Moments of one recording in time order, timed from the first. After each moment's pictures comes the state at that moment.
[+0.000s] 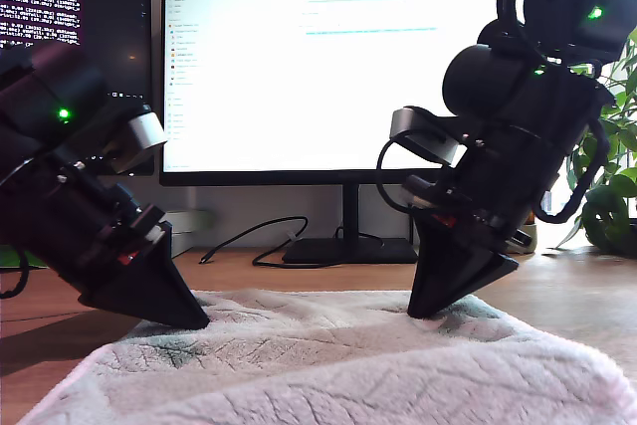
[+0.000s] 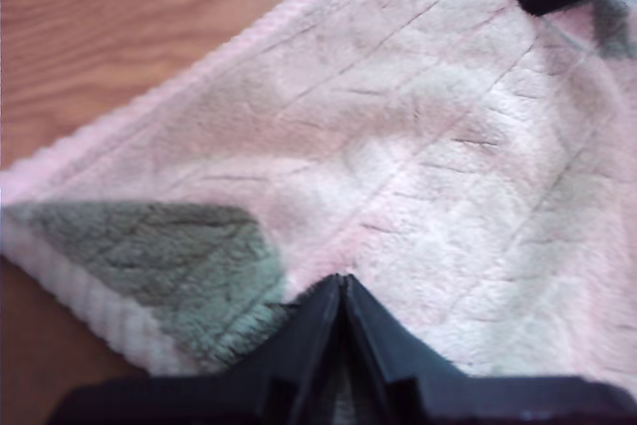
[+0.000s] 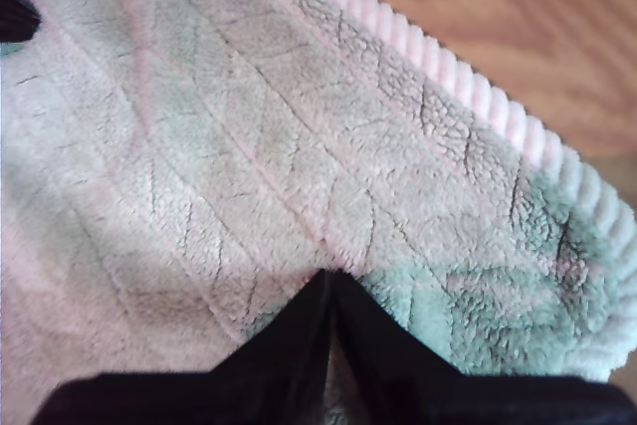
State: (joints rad) left arm -0.42 1.63 0.60 0.18 0.44 0.16; right arm 0.42 1.76 0.97 -0.35 -0.39 -0.21
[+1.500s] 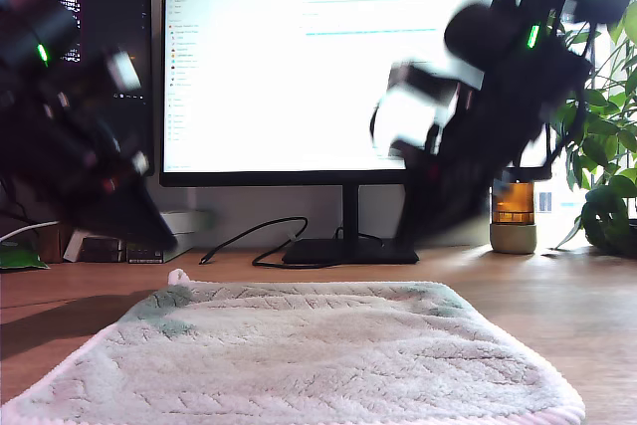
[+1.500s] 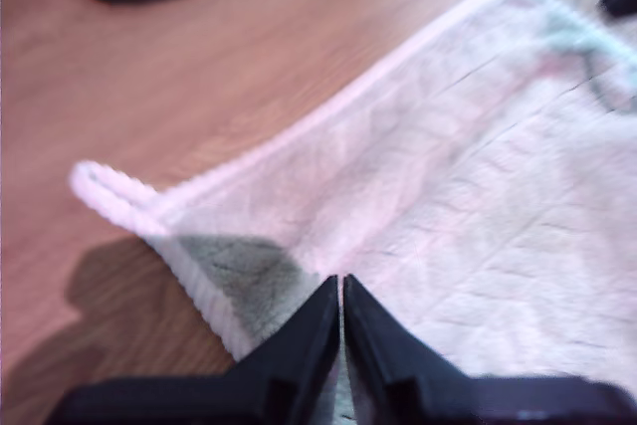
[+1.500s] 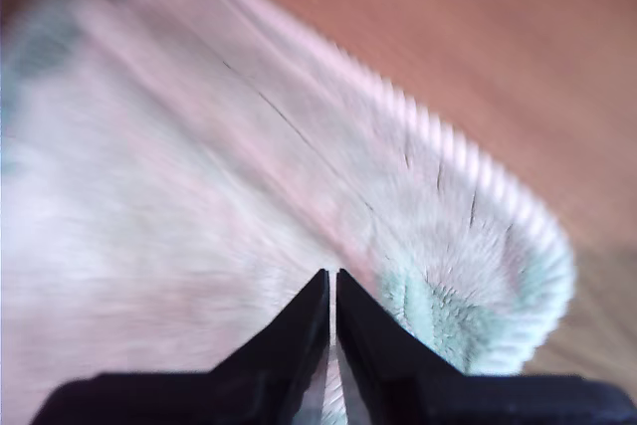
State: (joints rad) left arm -0.32 1.47 0.70 0.00 0.41 0.19; right arm 0.42 1.63 1.01 -0.29 -0.36 -0.21
